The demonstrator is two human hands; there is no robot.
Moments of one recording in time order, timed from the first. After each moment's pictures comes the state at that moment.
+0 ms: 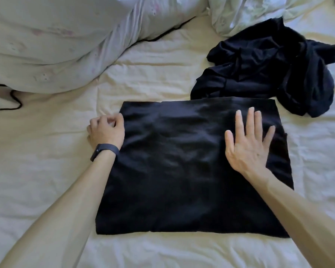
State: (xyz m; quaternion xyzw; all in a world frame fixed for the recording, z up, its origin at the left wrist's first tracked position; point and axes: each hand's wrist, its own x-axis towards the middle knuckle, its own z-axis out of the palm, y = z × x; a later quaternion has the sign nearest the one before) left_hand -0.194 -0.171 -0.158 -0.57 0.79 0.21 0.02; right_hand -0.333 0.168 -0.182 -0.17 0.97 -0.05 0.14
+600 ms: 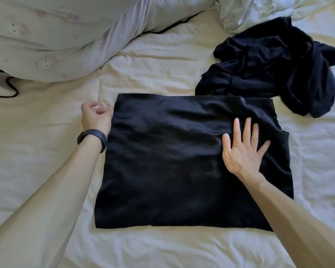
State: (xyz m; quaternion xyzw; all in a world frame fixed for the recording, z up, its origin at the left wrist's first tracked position) left_hand -0.190 -0.207 -0.156 -0.61 0.67 0.41 -0.10; right_hand -0.311 0.164 -0.200 -0.10 0.96 -0.05 0.24
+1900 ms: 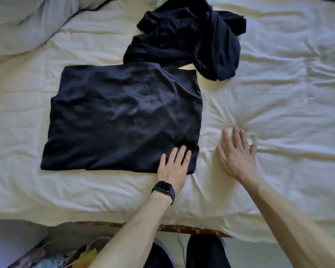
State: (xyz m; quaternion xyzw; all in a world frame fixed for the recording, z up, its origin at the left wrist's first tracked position) left_hand -0.190 0.300 -0.137 -0.14 0.95 0.09 0.26; right_hand -0.338 0.461 -0.152 -0.20 0.92 -0.02 0.33
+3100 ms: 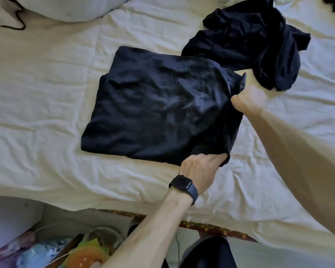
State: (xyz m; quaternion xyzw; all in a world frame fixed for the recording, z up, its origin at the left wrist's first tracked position) left_hand -0.139 0.203 -0.065 -0.15 0.93 0.34 -0.01; right_hand -0.399 0.216 -0.117 -0.07 0.96 -0.07 0.26
